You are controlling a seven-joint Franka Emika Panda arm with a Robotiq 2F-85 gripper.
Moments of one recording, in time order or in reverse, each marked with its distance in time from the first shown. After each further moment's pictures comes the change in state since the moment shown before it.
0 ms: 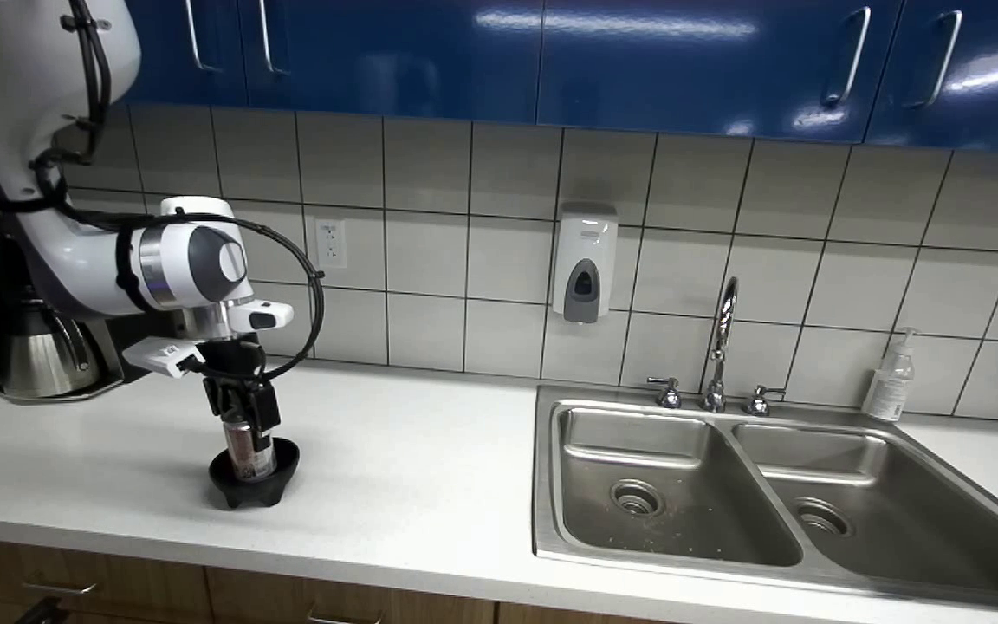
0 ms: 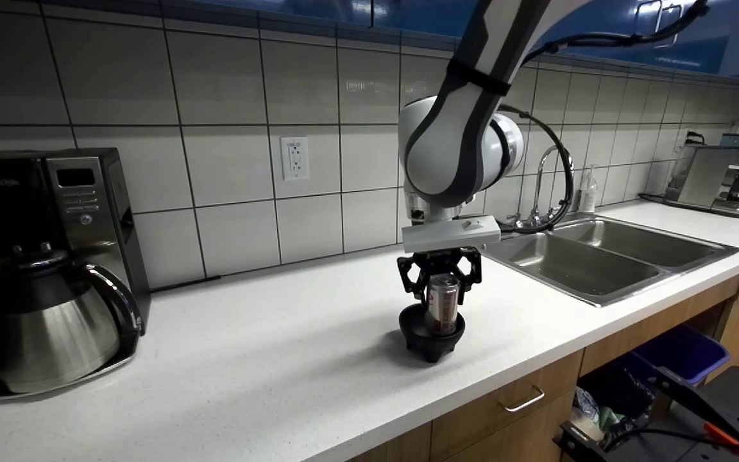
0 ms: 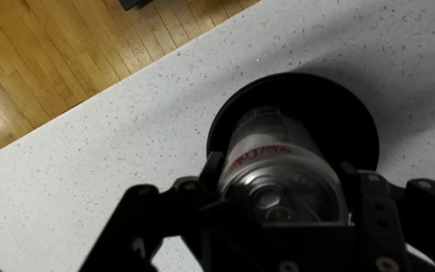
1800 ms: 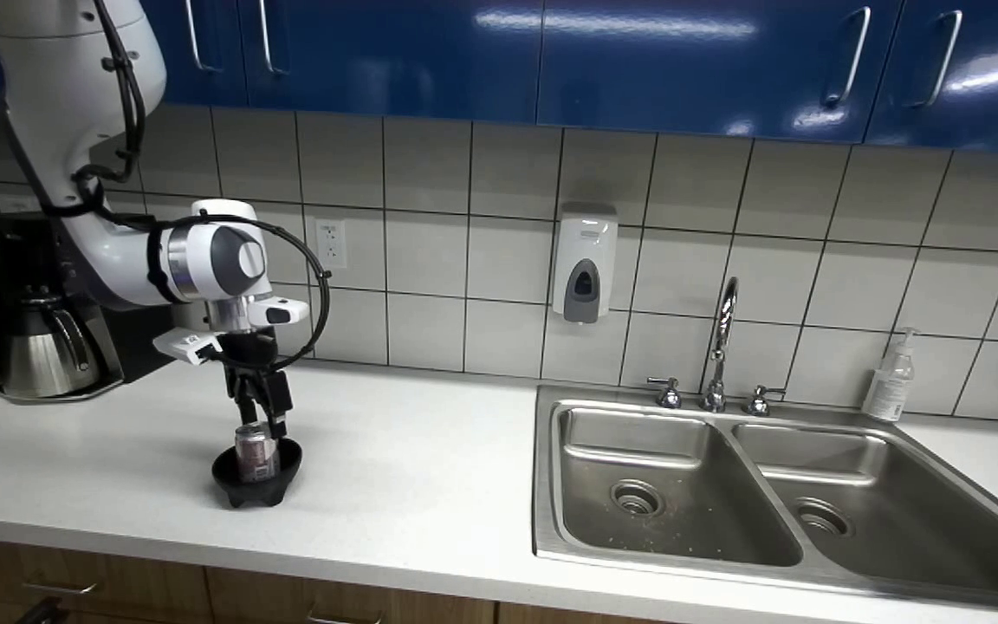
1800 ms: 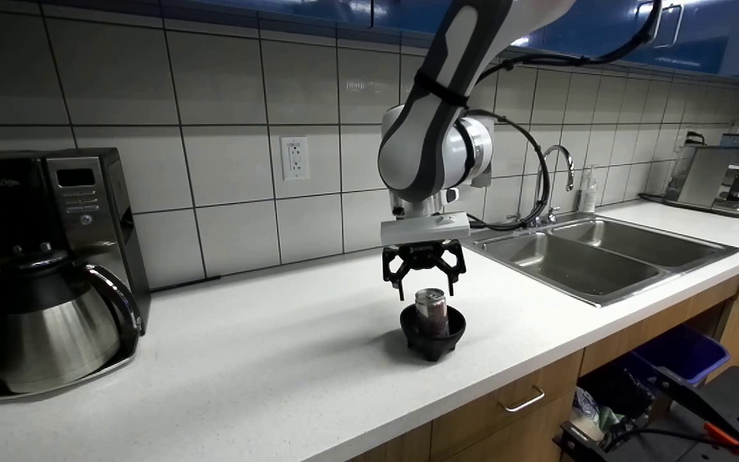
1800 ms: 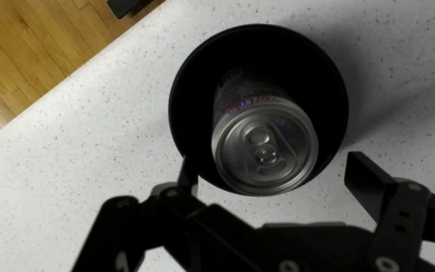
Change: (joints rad) arm 0.002 0.103 -0.004 0.173 0.075 -0.093 0.013
